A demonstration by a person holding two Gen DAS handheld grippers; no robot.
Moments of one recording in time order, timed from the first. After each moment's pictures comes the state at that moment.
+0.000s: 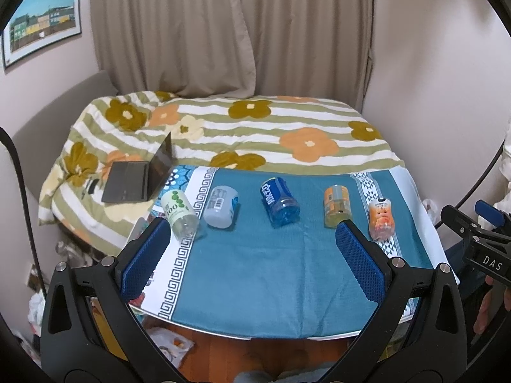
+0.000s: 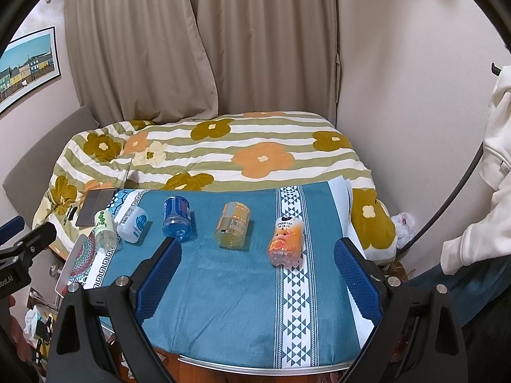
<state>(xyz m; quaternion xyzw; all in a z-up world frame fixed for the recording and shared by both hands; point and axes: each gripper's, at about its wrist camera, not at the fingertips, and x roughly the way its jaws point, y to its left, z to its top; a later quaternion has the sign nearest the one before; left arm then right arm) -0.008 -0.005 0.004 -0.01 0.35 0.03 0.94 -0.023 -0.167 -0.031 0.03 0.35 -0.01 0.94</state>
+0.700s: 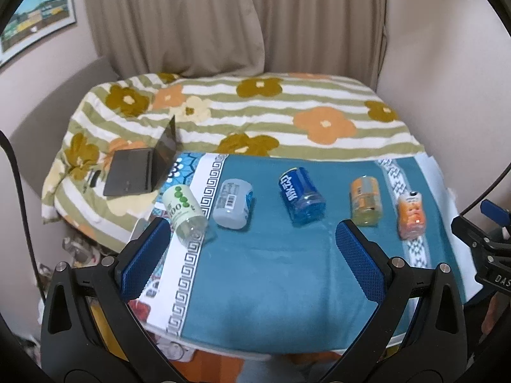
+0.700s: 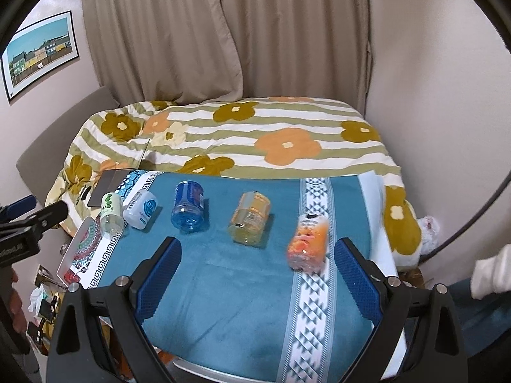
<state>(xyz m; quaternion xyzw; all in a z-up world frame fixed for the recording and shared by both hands) 0.071 0.020 -0.035 0.01 0.41 0.04 0.91 0.035 -0.172 -0.059 0.02 0.39 0.06 0.92</state>
